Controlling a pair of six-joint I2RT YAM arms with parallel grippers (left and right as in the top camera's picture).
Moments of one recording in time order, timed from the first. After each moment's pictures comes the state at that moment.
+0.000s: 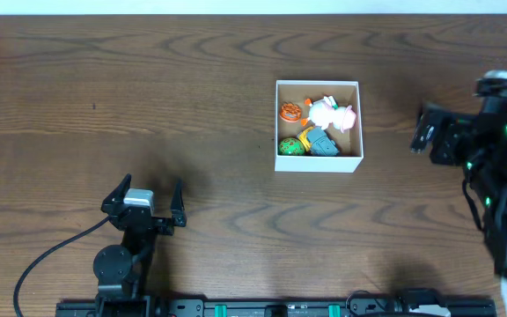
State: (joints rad) left arm 0.00 0.01 0.02 -0.10 0.12 0.01; right arm 0.05 0.95 1.32 -0.83 0.06 0.18
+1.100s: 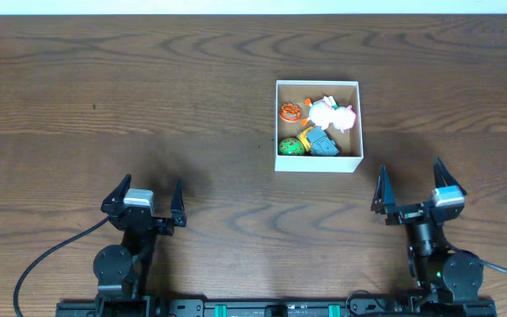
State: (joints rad) left arm 0.00 0.01 0.02 -0.10 0.12 0.01; right arm 0.05 0.08 0.08 0.15 -0.10 0.05
